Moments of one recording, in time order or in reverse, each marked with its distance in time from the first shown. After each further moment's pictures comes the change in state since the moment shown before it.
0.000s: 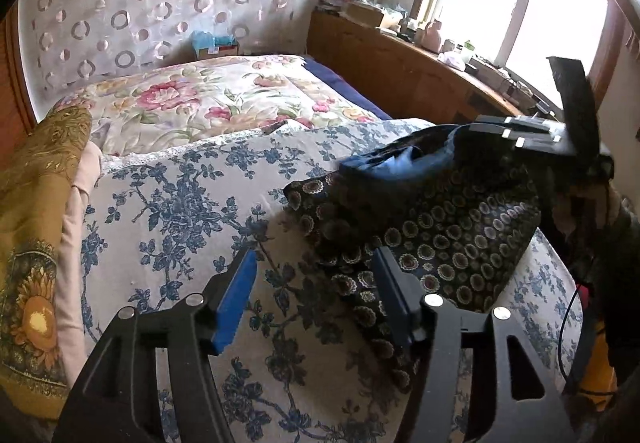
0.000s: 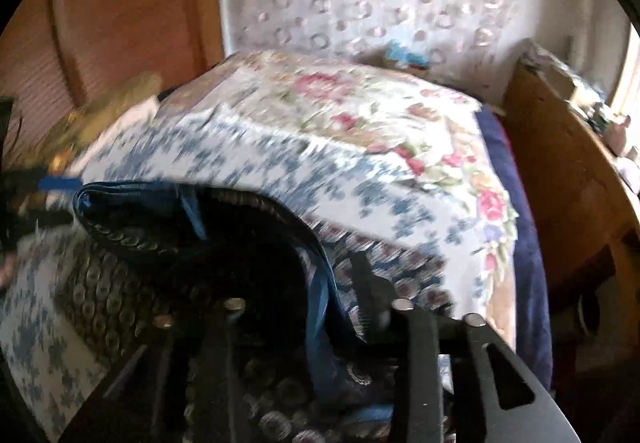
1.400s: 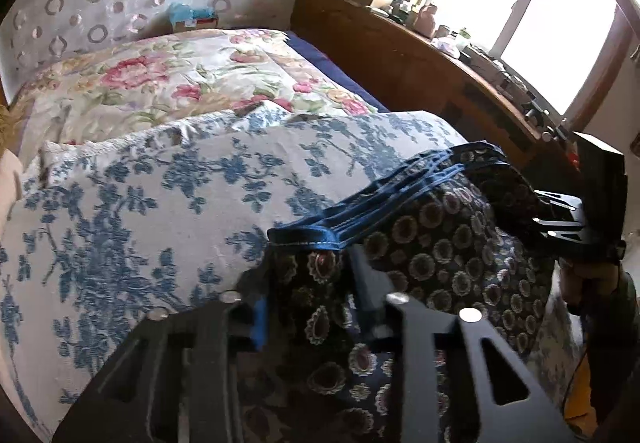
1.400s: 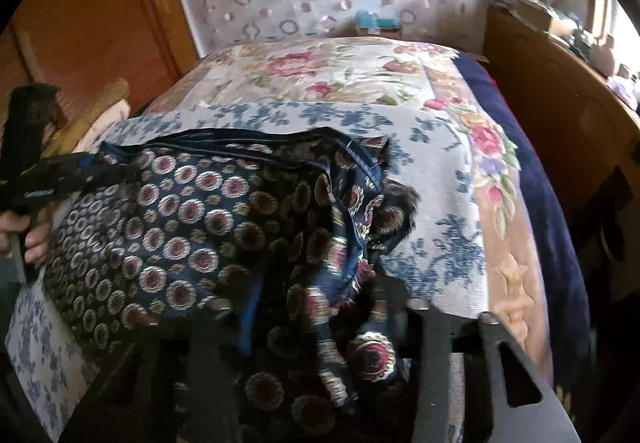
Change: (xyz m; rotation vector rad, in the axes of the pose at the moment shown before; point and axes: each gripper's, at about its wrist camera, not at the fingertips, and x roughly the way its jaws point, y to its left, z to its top) left arm 0.084 0.003 0.036 -0.028 0.097 -0.110; right arm 0.023 -0.045 -0.067 0.168 0.063 0.067
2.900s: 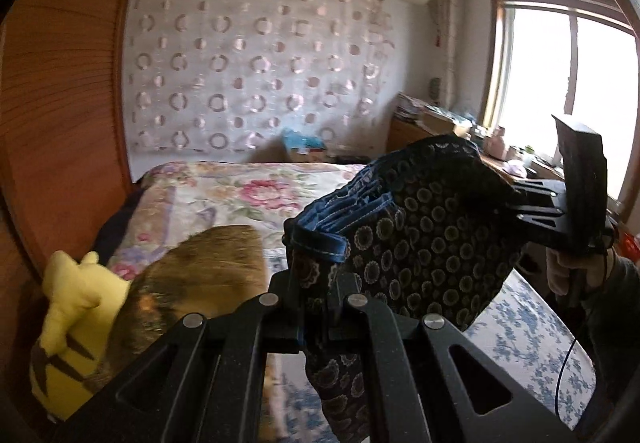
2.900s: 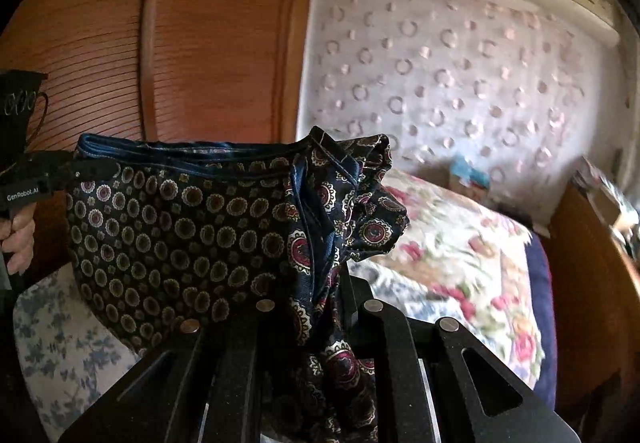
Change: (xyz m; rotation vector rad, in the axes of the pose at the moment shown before) left arm -0.233 0.063 -0.033 -0.074 -0.496 0.376; right arm -0.029 0.115 0.072 -0.447 -0.346 0.128
